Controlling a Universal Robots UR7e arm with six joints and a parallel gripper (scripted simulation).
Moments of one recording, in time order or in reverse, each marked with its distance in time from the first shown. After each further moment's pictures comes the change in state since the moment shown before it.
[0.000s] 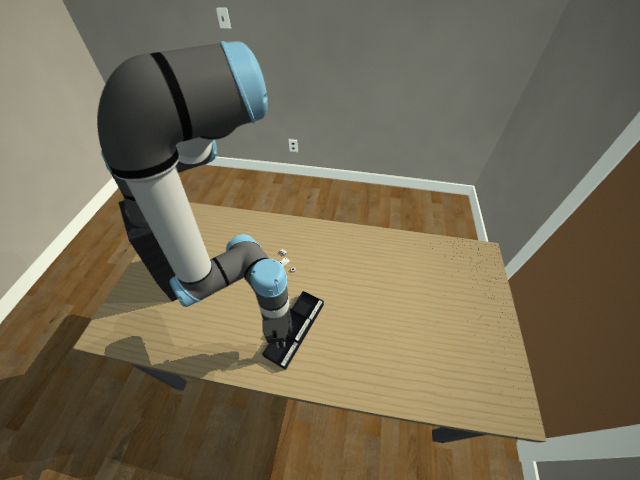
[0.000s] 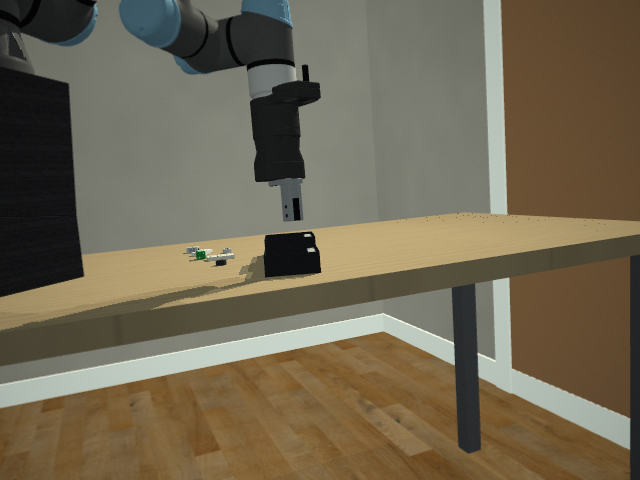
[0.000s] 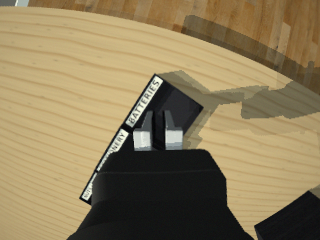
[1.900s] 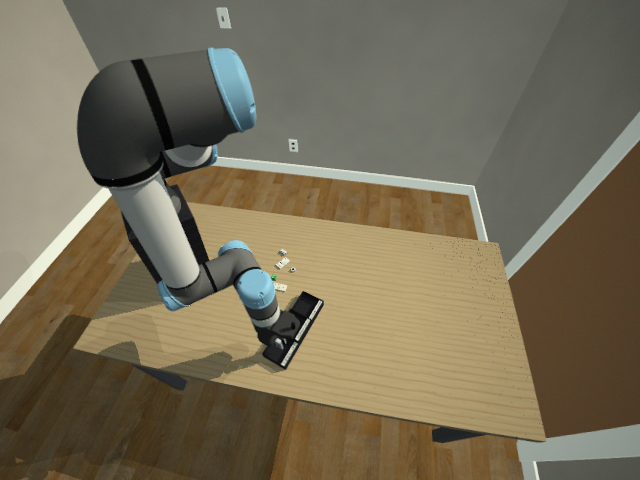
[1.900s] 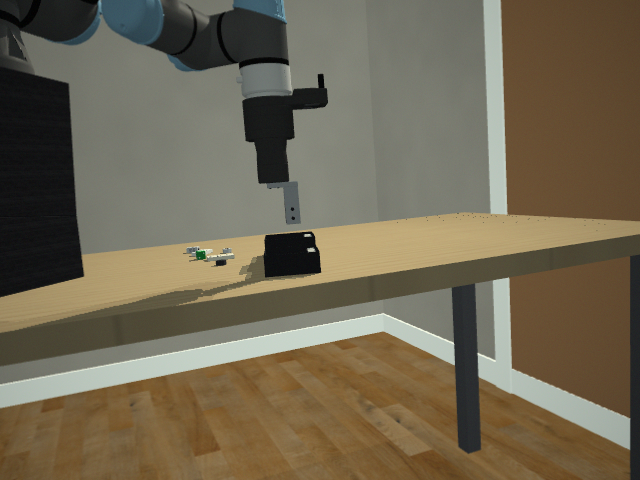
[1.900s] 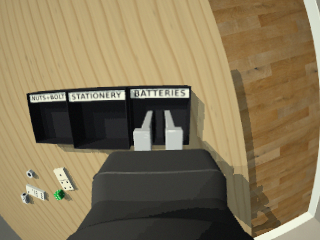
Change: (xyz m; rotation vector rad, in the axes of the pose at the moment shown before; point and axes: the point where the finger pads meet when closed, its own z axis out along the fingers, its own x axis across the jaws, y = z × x) arm 0.000 0.000 0.004 -0.026 -0.041 -0.971
